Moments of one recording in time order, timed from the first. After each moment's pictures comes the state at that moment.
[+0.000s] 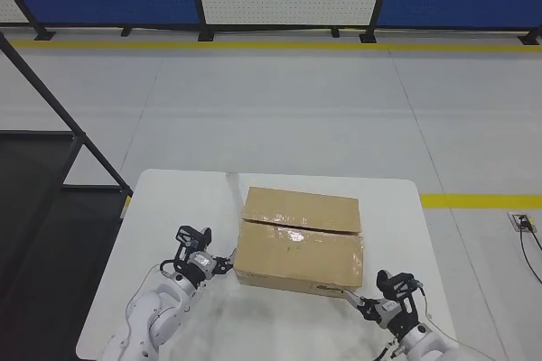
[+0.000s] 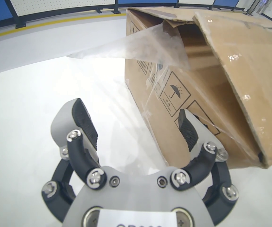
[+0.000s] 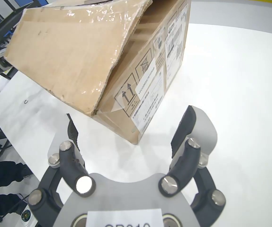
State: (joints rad) left arm 1.07 -1.22 -1.26 -1.28 1.20 -0.40 0.06; right arm -1.50 -1.17 1.44 -1.71 -1.06 -0.30 0.12
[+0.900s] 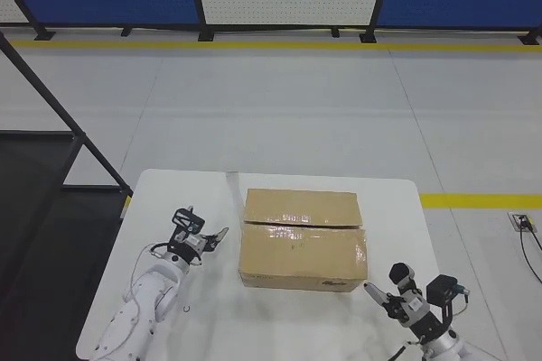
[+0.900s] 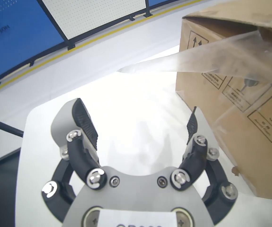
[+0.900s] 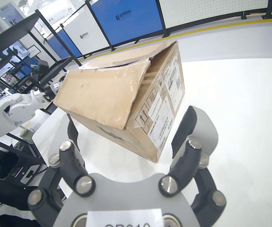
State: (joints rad) left arm 0.90 -1.22 -1.21 -1.09 1.52 -0.21 0.19; right arm -1.57 -1.16 1.57 -1.72 -0.85 -0.54 -0.06
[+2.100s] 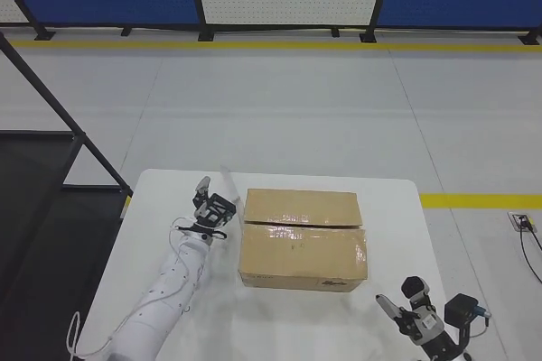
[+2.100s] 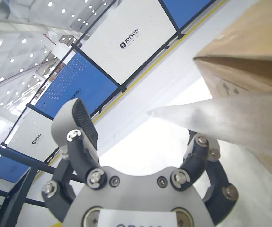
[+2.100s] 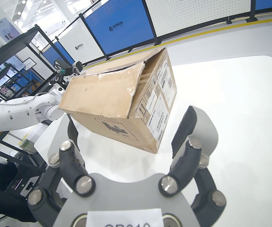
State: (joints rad) left arm 0.49 -1.43 -0.94 -0.39 1.64 0.28 0.64; right arm -1.71 -1.17 1.61 -1.82 -0.84 -0.50 -0.11
